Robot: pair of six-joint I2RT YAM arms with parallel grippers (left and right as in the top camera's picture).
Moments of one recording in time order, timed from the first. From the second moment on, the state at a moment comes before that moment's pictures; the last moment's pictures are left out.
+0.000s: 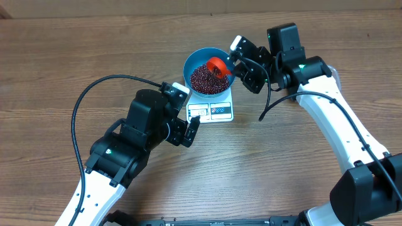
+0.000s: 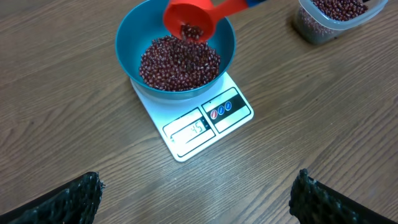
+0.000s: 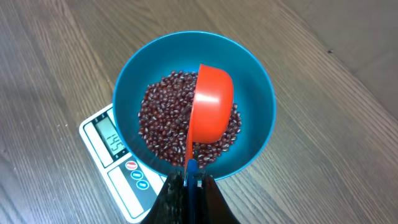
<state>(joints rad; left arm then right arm) -0.49 1.09 1.03 -0.69 0.06 -0.02 0.28 1.70 1.45 -0.66 -0.42 -0.64</state>
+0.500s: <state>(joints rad) -0.49 1.09 1.03 -0.69 0.06 -0.02 0.29 1.70 1.45 -0.64 -0.43 -0.64</state>
